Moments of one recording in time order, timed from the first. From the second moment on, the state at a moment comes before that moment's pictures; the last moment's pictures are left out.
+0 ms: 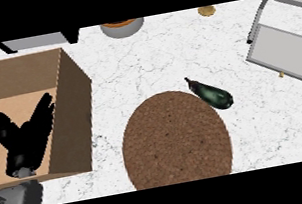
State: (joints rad) left arm -0.12 0.21 0.08 -1.46 0.12 -0.01 0.36; right arm -1.13 -0.77 -0.29 -0.74 0.80 0.01 0.45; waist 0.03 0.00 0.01
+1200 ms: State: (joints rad) left arm -0.11 0.20 0.09 -1.46 0.11 -0.01 0.36; right arm -1.24 -0.77 -0.53 -0.64 0.61 -0.22 0.41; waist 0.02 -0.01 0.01
